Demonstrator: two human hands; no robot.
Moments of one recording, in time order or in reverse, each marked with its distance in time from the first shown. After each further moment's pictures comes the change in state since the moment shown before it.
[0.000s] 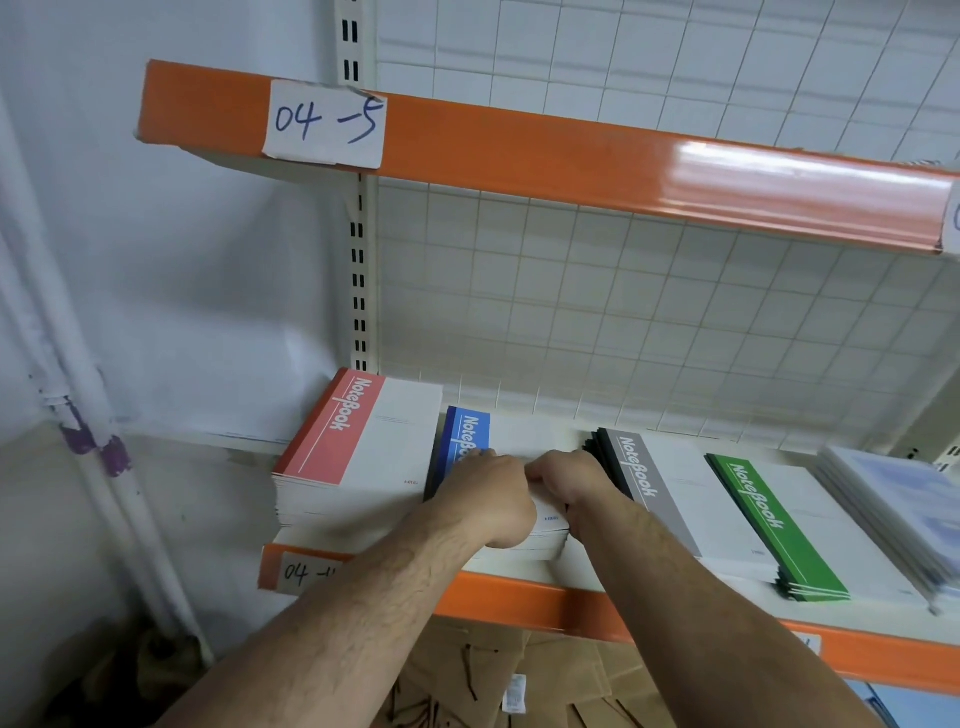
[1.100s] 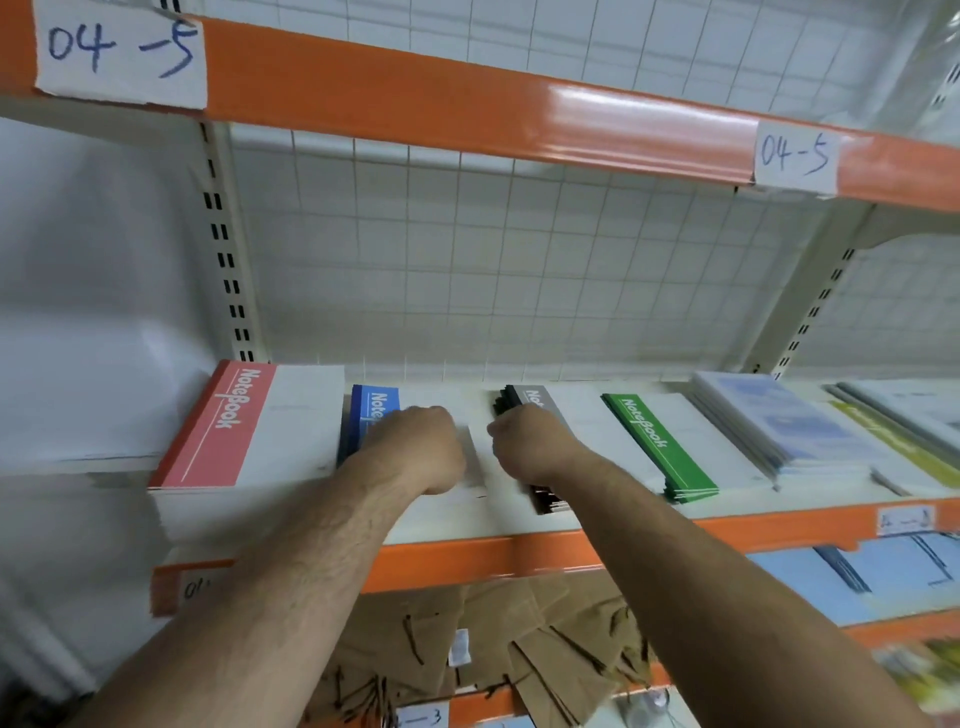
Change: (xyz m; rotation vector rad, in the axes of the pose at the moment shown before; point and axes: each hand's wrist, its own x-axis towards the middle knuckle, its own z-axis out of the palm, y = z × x) left_hand 0.014 0.017 -0.008 0.190 0.034 0.081; right_hand -0.040 -0.001 -0.047 -0.788 0.074 -0.280
